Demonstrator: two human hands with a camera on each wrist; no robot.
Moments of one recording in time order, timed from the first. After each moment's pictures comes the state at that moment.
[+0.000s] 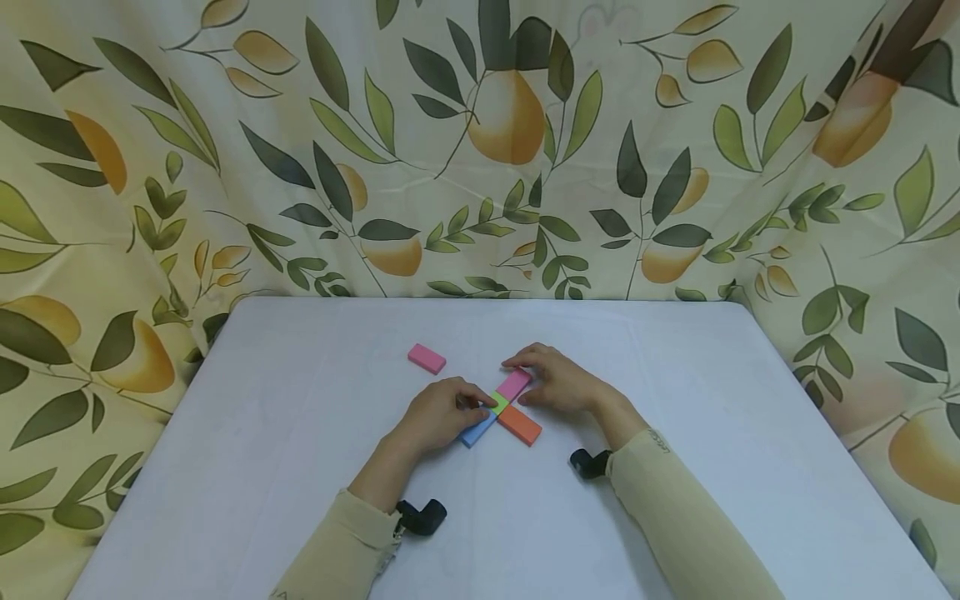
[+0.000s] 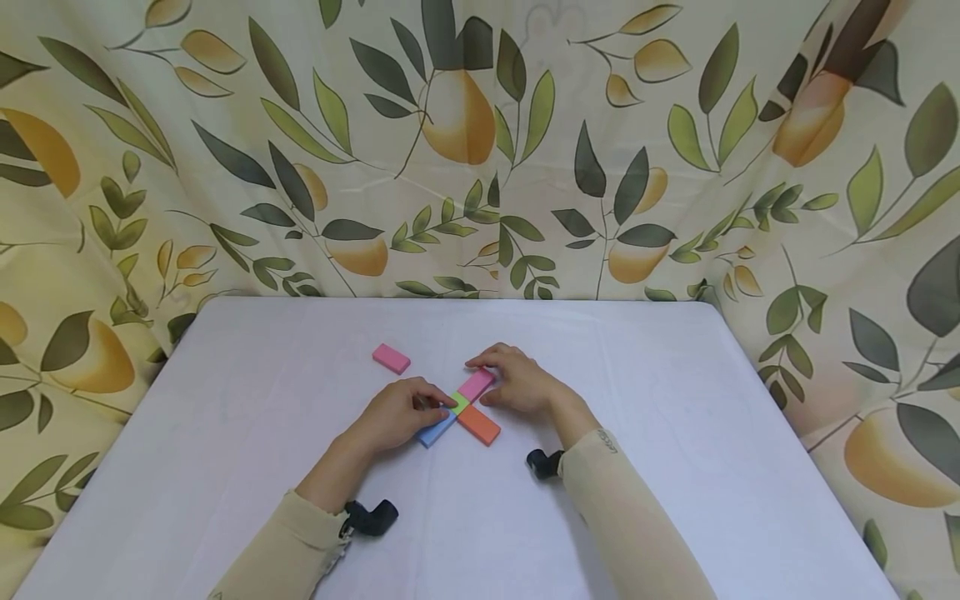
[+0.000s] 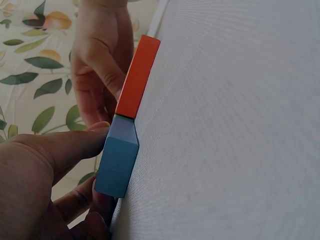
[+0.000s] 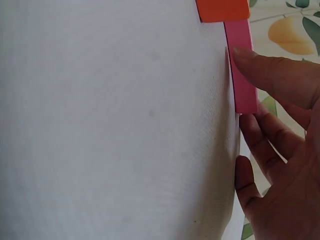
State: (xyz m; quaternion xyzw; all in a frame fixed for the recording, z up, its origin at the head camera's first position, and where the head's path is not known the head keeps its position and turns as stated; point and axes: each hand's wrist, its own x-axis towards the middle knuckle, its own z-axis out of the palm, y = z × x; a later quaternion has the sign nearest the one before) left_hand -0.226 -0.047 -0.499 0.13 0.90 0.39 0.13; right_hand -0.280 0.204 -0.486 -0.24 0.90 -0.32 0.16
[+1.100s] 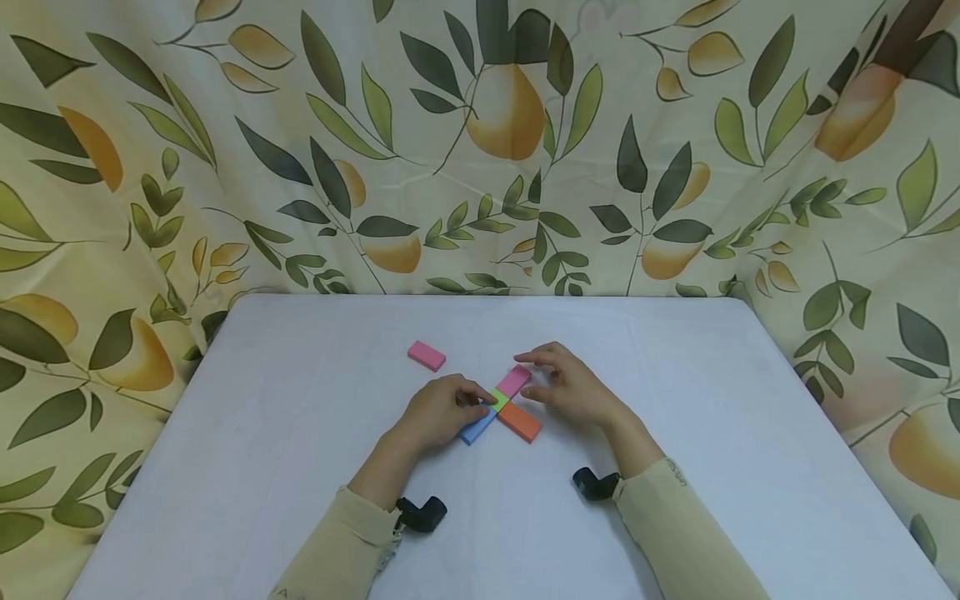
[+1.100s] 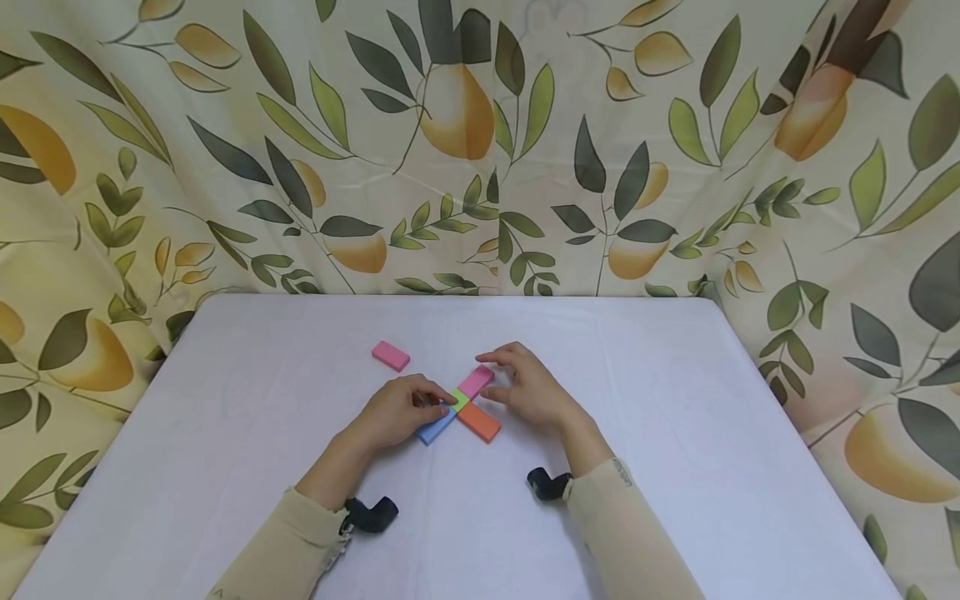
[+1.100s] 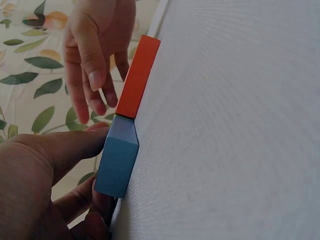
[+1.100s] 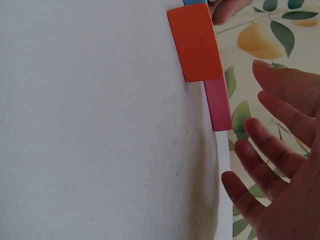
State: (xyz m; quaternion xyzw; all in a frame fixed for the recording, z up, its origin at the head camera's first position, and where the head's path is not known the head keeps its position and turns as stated) left_hand -0.225 -0.046 -0.497 0.12 0.91 0.38 0.13; right_hand -0.252 0.210 -0.483 -0.17 0.89 -0.41 0.10
